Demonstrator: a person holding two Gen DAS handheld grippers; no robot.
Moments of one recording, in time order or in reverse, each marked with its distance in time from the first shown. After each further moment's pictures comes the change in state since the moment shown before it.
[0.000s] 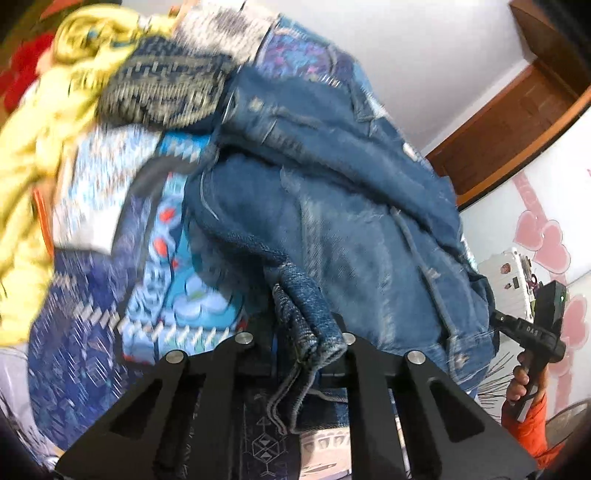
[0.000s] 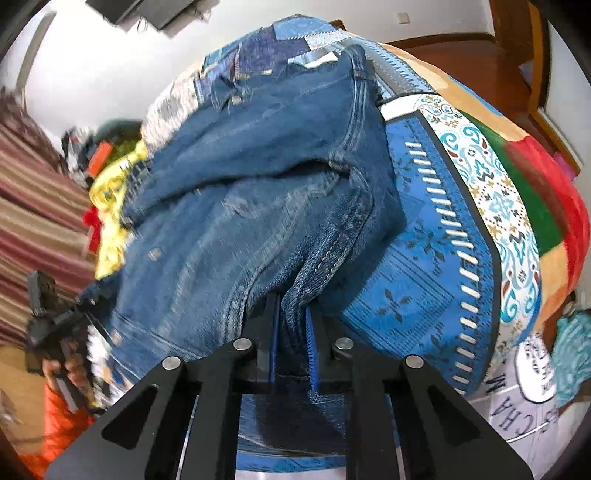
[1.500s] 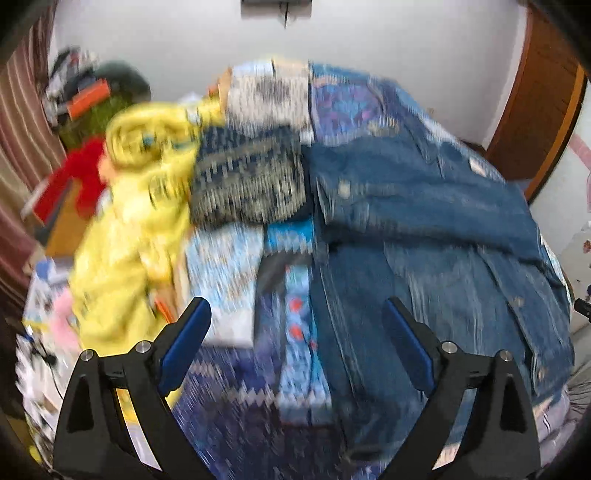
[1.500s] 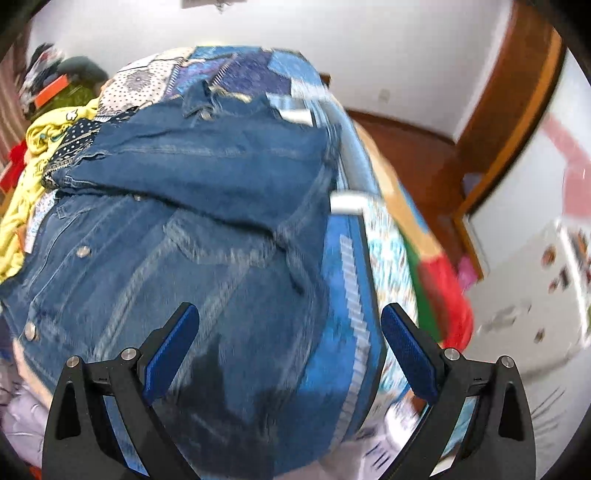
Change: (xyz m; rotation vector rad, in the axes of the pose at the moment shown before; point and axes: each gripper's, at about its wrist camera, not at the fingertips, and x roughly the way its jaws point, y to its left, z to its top) left arm -0.037 0.031 0.042 0.191 -0.097 0.386; right arm -0.008 0.031 0.015 -0.280 -0.044 -0.494
